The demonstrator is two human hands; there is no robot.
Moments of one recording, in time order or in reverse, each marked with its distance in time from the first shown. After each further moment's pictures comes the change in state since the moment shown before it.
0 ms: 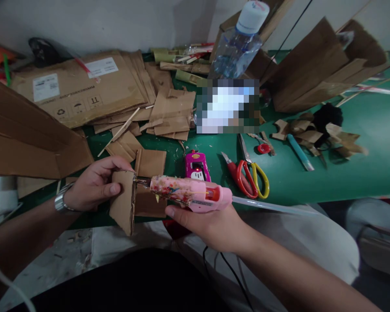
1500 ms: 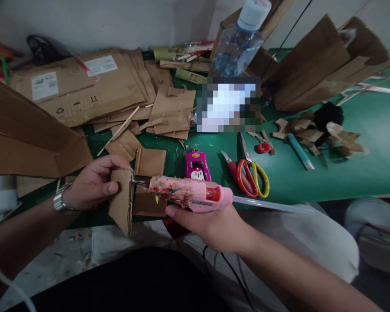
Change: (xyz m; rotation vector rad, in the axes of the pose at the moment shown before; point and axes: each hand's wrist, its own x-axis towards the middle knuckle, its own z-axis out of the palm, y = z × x) left_hand 0.000 0.001 0.000 0.002 0.025 -0.016; right_hand -0.001 -0.003 0.001 -0.017 0.014 0.012
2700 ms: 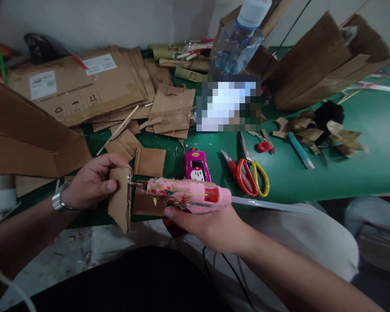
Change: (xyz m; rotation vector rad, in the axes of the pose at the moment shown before) left_hand 0.000 -0.001 -0.002 -0.011 -0.004 0.025; right_hand 0.003 0.000 0.004 0.177 -0.076 -0.049
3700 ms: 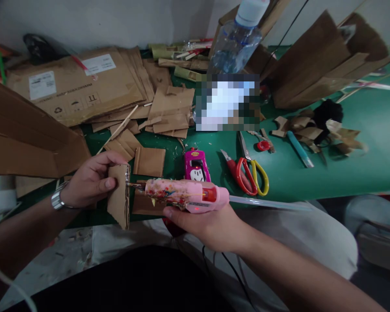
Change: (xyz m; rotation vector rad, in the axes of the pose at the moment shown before) left_hand 0.002 0.000 0.000 -0.031 0.013 0.007; right_hand -0.002 -0.001 0.000 -0.066 -0.004 0.093
